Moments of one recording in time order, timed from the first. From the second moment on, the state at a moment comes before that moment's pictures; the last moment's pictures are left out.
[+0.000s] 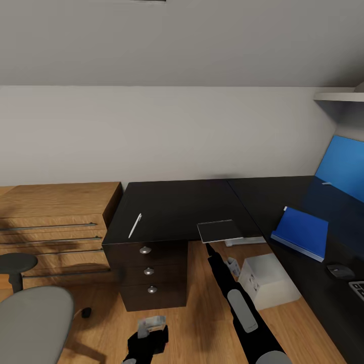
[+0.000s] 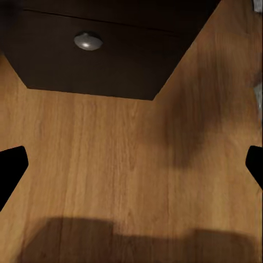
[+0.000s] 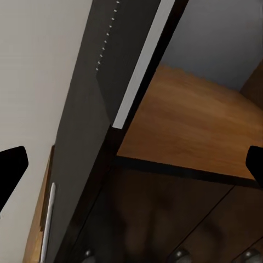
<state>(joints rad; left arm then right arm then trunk) -0.11 0.00 -0.59 -1.18 0.60 0.19 0.56 -0.46 0.17 -0.01 -0.86 -1.00 0.01 0.18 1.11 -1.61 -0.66</state>
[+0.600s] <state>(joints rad) -0.11 0.00 -0.49 -1.44 0.70 0.42 0.66 -0.46 0.17 -0.02 -0.86 -1.20 0.07 0.17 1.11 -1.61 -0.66</state>
